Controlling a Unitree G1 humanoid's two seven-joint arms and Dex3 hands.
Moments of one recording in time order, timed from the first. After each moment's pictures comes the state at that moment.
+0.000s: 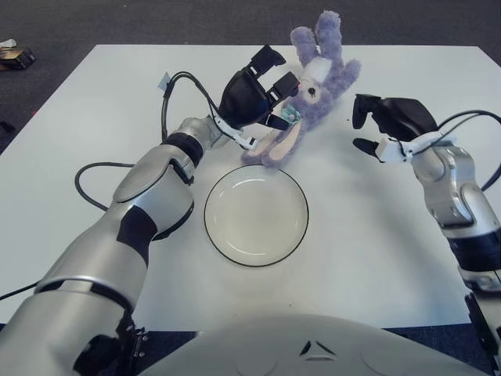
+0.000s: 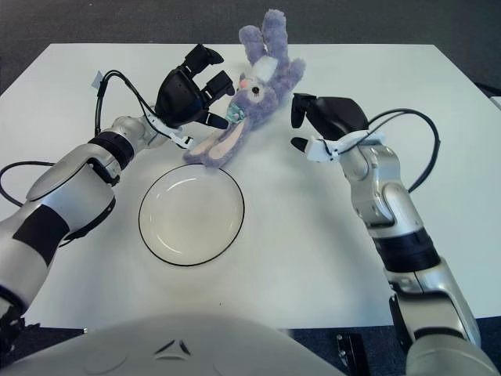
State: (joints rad) left arm -1.15 0.21 -0.87 1.31 1.09 -0.58 1.37; right arm -0.27 -0.64 0.11 -0.31 -0.68 0.16 0.32
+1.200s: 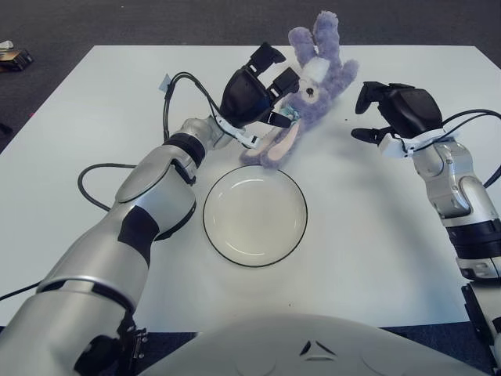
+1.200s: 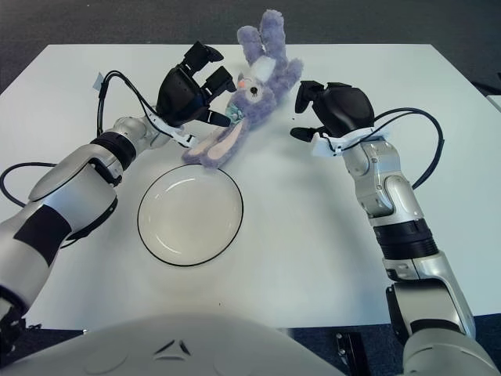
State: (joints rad) left arm -1.14 0.20 -0.82 1.31 1.03 -0.58 1.34; right arm -0.47 -0.62 0.19 0.12 -0.75 -0.15 0.01
